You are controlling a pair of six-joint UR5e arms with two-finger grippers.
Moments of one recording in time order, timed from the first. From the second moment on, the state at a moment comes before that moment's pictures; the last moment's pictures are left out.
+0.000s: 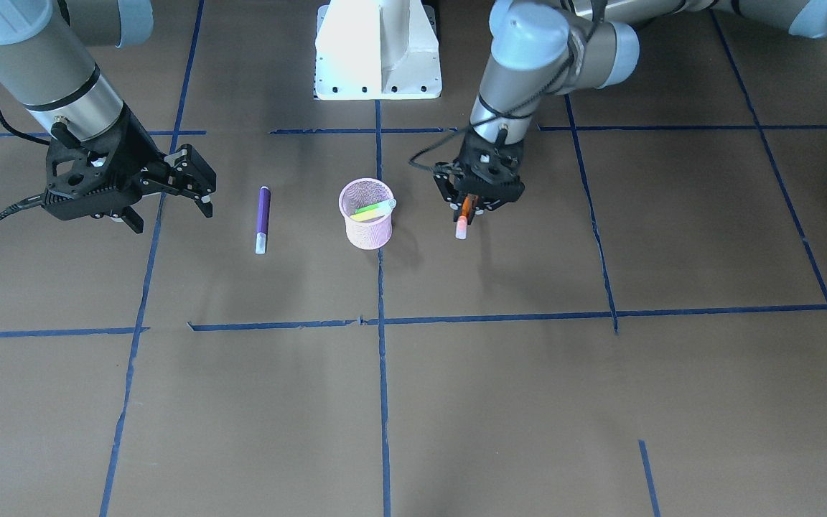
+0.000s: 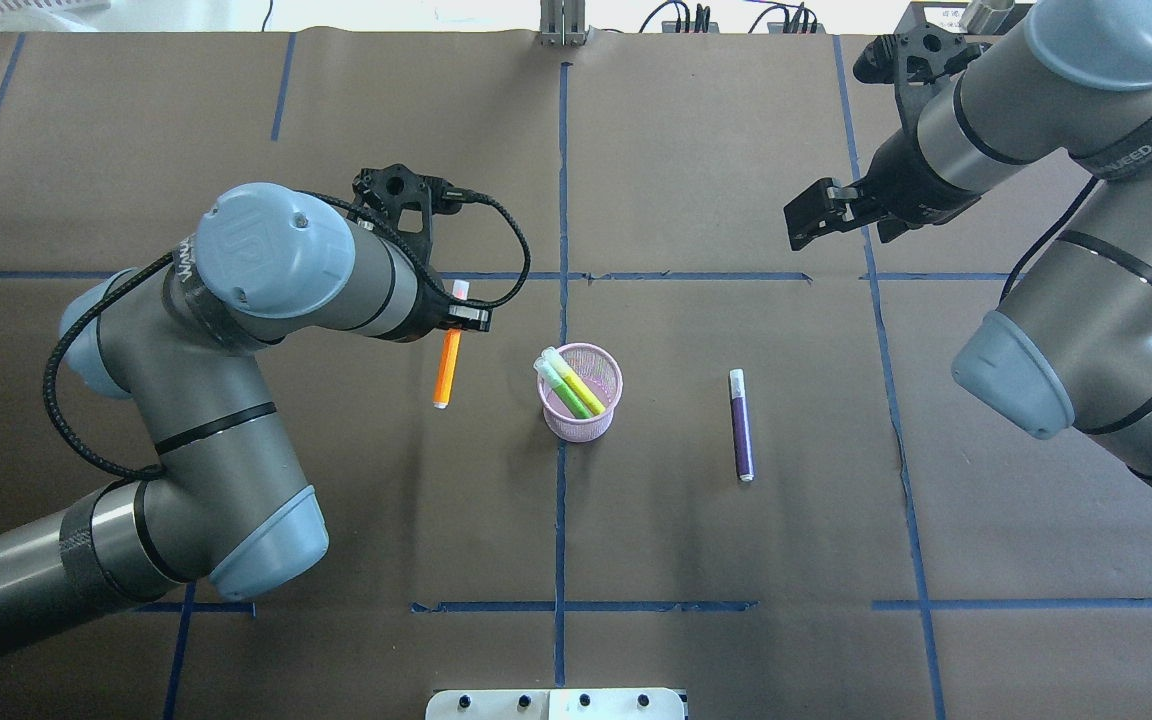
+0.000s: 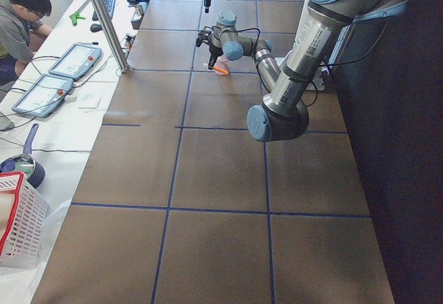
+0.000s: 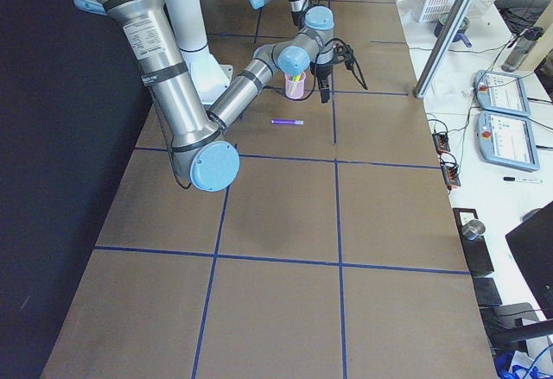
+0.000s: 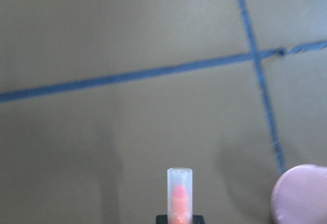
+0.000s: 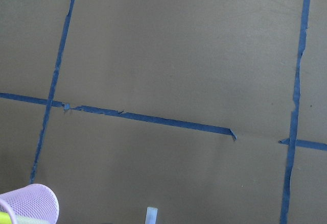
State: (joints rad) left arm -0.57 -2.19 -1.82 -1.75 -1.70 -1.03; right arm 0.89 -1.15 1.94 -1.57 2.11 0.83
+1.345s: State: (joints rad) left arm -0.37 -2.37 -1.69 -1.79 -1.33 -1.14; right arm 0.89 -1.15 1.94 -1.57 2.10 0.82
